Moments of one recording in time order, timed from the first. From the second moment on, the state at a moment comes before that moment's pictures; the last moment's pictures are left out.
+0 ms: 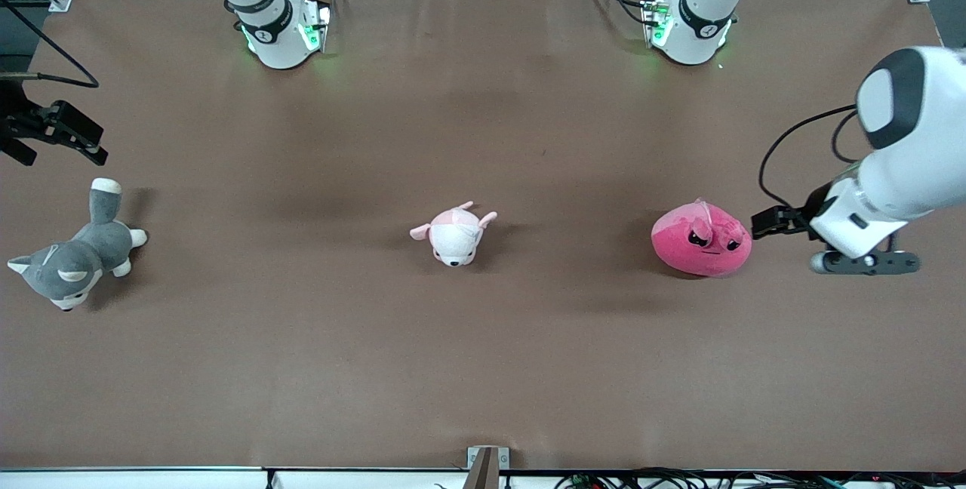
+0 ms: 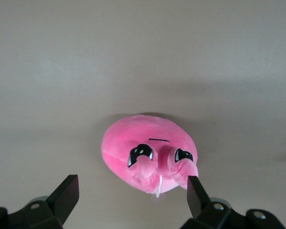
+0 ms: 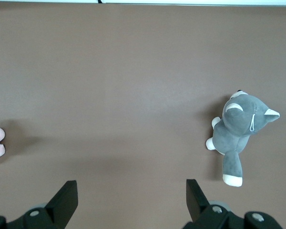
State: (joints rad) left arm 0.04 0.24 -0.14 -1.71 -0.01 1.92 -0.07; right arm -0.05 -0.06 0.02 -1.64 -0.03 1.69 -0.03
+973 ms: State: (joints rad) left arm 0.04 0.25 -0.15 -1.94 -0.01 2.12 -0.07; right arm -0.04 -0.18 0.02 -1.78 -0.03 1.72 -0.03
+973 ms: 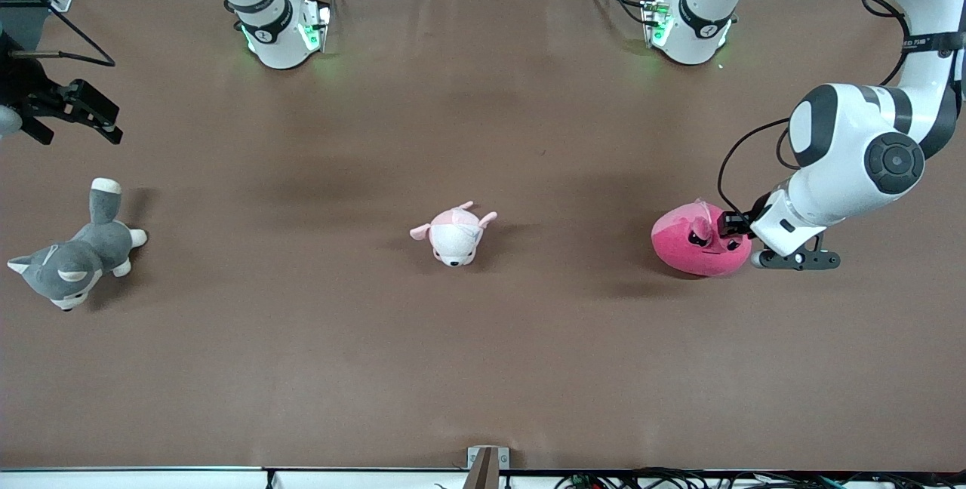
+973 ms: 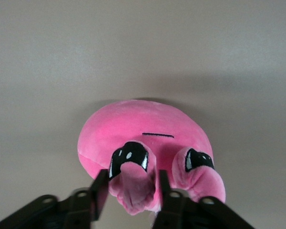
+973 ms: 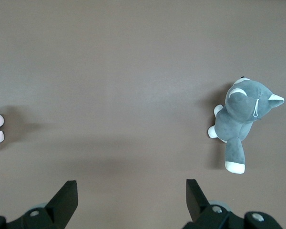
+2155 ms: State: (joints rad) left arm 0.03 0.14 -0.35 -1.64 -0.07 1.82 -0.20; right arm 0.01 -0.09 0.02 -1.74 -0.02 1.70 -0.03
